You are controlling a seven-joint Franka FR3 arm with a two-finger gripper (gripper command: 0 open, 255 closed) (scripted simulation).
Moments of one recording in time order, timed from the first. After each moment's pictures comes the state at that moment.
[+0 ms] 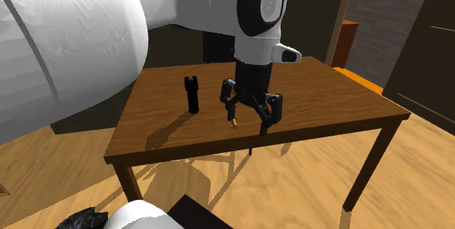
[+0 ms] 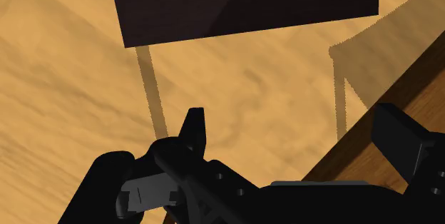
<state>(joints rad) -0.01 -0.77 0.02 -2.34 0.02 1.45 0.10</state>
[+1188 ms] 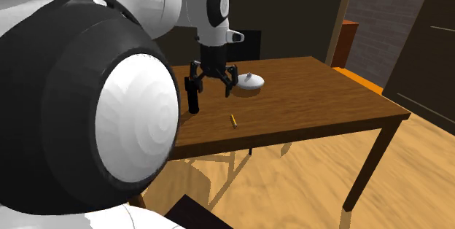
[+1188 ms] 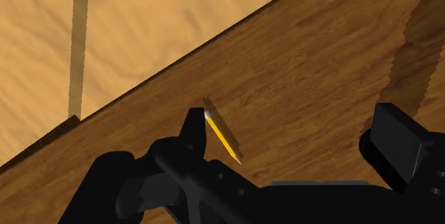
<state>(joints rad) 0.16 -0.39 0.24 -2.09 0.10 1.67 0.07</state>
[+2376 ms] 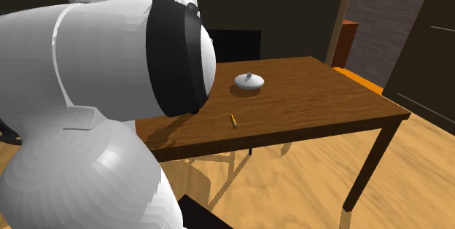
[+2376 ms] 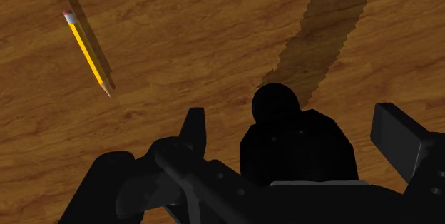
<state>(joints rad) 0.25 -0.14 0.38 -1.96 0.06 1.83 0.07</state>
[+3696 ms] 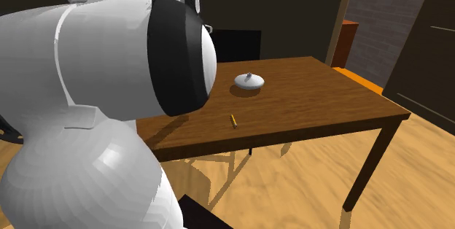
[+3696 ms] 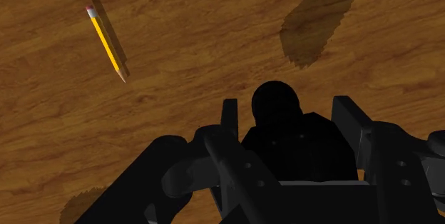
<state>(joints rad) 0.25 -0.13 0.38 -1.85 0.06 1.73 0.07</state>
